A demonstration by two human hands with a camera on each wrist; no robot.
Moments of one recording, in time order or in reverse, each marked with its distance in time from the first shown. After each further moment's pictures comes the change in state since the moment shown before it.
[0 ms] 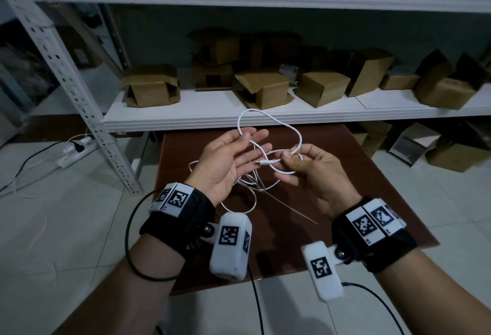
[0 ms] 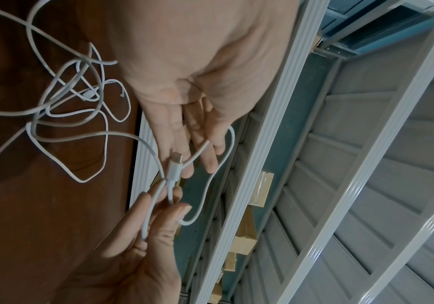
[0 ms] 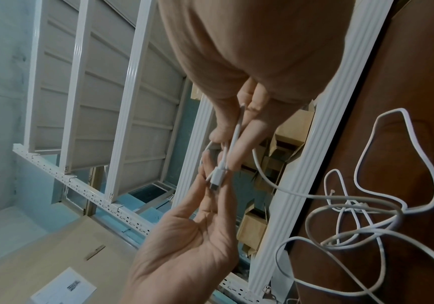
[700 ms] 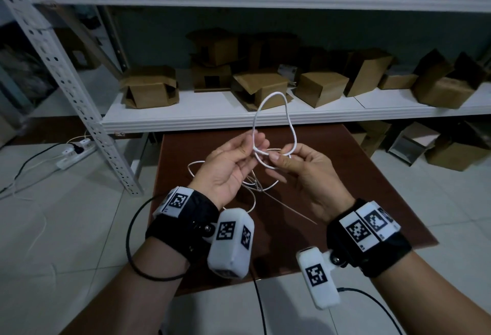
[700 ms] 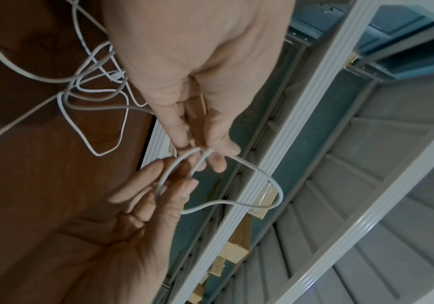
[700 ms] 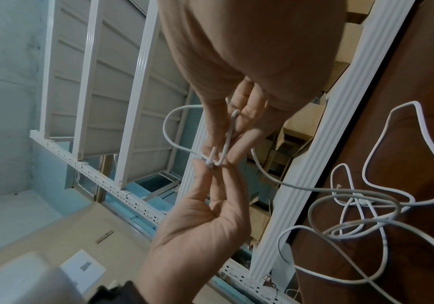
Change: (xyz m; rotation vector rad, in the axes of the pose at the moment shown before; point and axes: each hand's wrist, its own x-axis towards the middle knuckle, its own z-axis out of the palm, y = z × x) left_hand 0.005 -0.011 0.004 -0.213 0.045 -0.024; right_hand -0.007 0.003 0.011 0.042 -0.074 -0.009
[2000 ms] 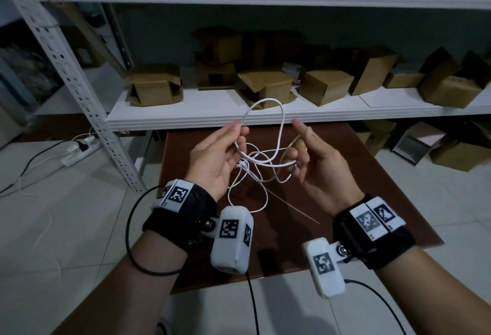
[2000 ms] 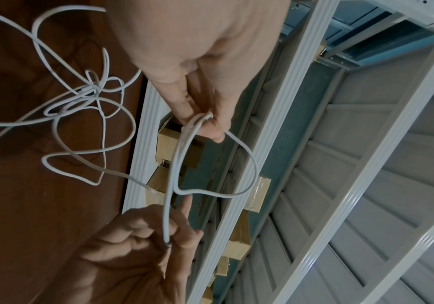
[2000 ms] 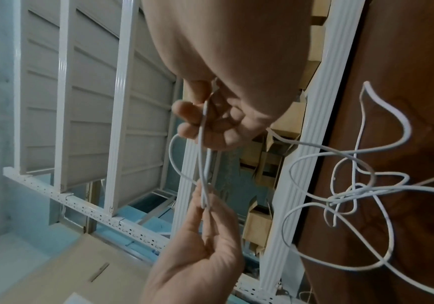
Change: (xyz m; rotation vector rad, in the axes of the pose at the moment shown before) left_hand 0.001 0.016 -0.010 0.015 0.217 0.162; right_hand 0.009 -0.007 -0.008 0.152 -0.086 -0.035
